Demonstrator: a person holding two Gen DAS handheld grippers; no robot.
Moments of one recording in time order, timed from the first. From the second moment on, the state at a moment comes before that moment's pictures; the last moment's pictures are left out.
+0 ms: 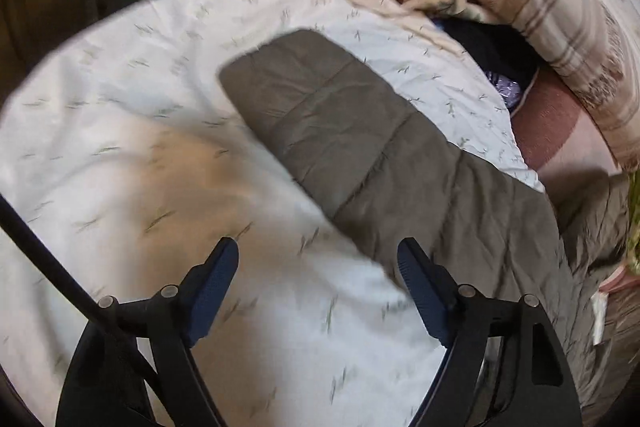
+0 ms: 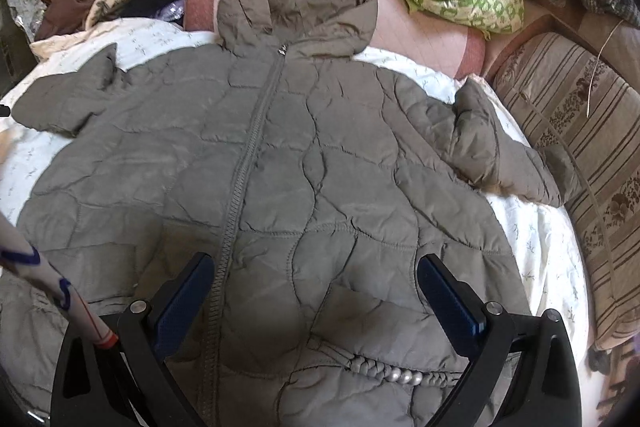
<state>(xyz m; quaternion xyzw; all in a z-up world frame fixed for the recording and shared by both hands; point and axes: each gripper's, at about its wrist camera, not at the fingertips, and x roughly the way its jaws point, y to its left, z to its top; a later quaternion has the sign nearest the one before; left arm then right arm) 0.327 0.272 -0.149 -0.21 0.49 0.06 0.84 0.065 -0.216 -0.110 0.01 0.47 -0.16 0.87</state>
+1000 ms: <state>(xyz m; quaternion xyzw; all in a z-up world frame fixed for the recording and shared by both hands) 0.332 0.152 -0.039 -0.19 0.46 -0.05 0.87 0.056 -0.244 -0.119 0.04 0.46 -0.17 0.87</state>
